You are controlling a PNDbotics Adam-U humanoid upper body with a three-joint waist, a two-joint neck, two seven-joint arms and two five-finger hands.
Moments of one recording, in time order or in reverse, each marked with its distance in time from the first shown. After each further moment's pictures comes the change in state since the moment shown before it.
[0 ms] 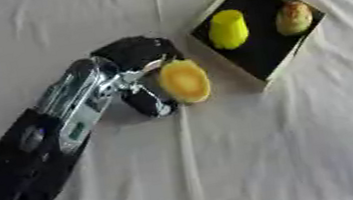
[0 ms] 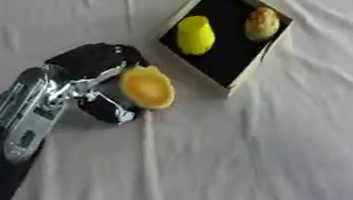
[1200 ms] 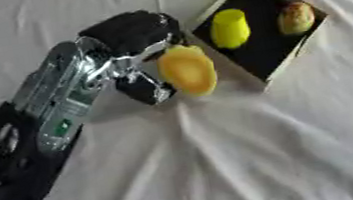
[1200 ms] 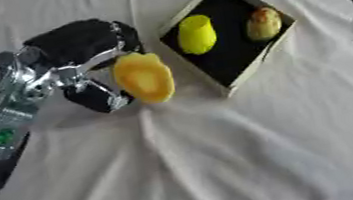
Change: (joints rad) left arm -0.013 0.044 0.017 -0.245 0.048 0.046 -0.118; right arm 0.016 0.004 0.000 0.000 -0.007 0.004 -0.004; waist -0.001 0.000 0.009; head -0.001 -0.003
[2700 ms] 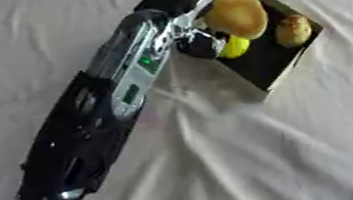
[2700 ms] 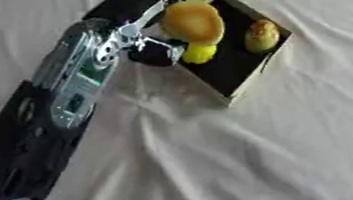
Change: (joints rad) left arm -0.146 -0.236 0.123 0.346 -0.117 0.158 0.292; right arm -0.099 0.064 0.013 0.000 -0.023 -0.013 0.023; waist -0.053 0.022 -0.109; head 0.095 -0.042
